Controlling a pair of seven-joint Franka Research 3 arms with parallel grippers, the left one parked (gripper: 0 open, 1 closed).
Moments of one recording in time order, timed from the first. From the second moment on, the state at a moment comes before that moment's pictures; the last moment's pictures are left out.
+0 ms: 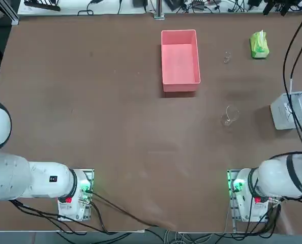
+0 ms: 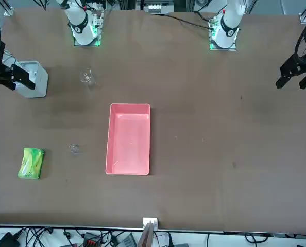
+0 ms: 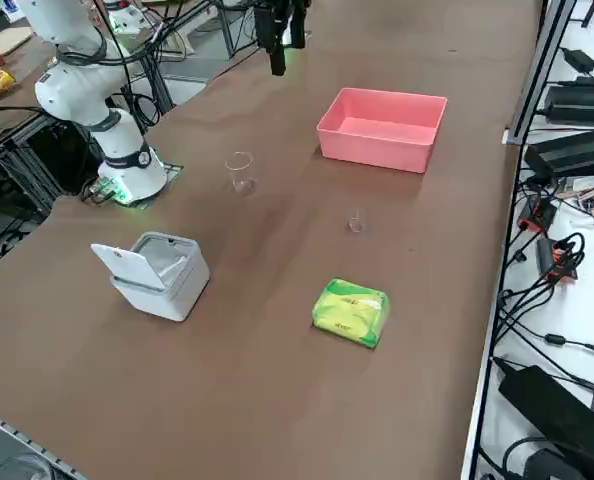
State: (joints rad) arm -0.04 0.05 0.01 -1.54 0.06 1.51 0.00
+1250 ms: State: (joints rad) arm 0.03 0.06 0.01 -1.54 0.03 1.50 0.02
